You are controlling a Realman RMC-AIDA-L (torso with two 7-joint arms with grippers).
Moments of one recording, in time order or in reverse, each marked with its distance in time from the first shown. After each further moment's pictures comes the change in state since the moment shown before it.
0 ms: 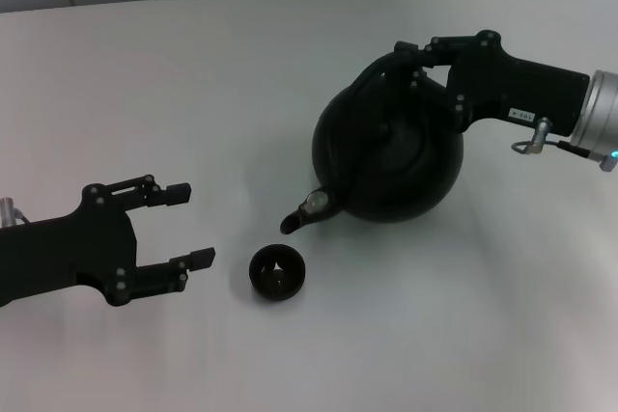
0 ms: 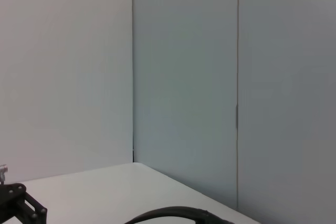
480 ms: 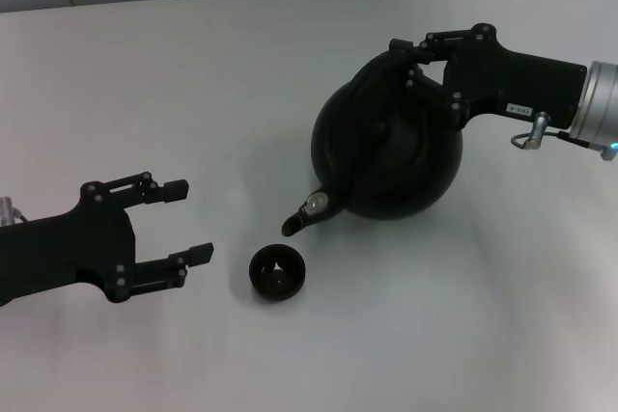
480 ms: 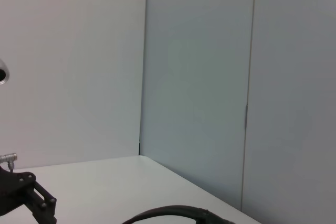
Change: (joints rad) left arm 0.003 -0.005 -0.012 -0.005 0.000 -0.010 0.000; right arm 0.005 -0.001 -0.038 -0.046 -0.002 0.002 -0.001
